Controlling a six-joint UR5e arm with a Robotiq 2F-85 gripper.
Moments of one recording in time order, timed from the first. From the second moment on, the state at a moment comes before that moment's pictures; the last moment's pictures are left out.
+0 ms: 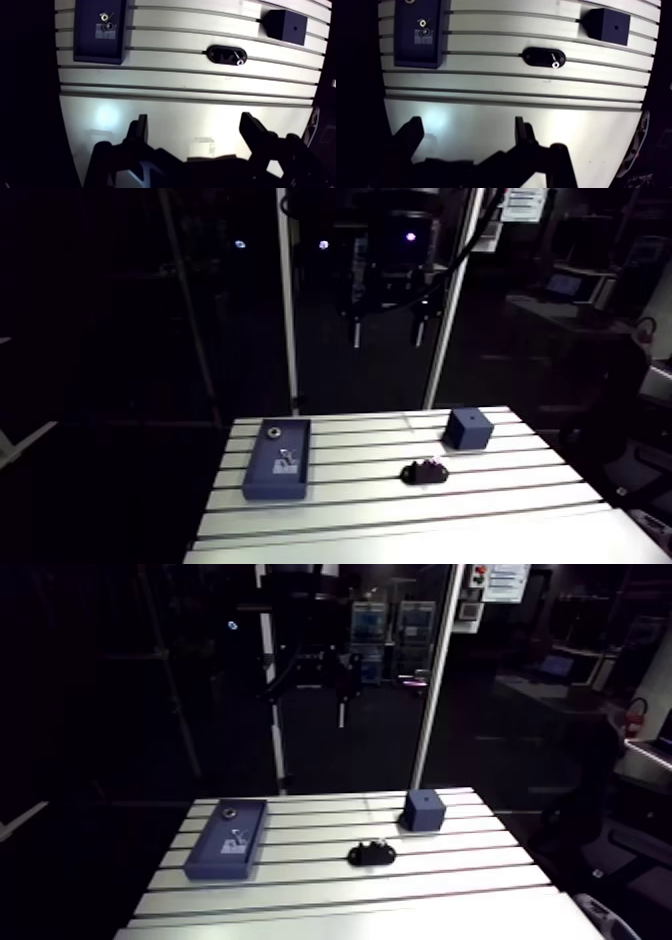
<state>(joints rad) -0.12 -1.52 1.59 -1.61 -1.56 -1.75</state>
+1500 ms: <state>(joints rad) -0.33 -1.41 1.91 -2.18 -1.55 -1.89</state>
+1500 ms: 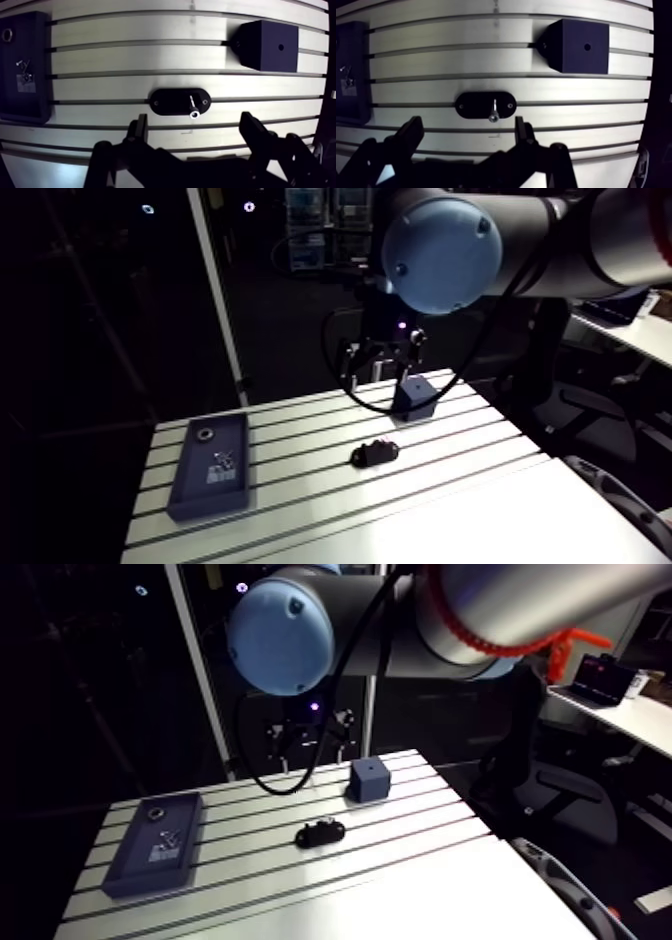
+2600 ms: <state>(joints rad) -0.37 -1.33 1.99 -2.29 -1.57 -1.90</state>
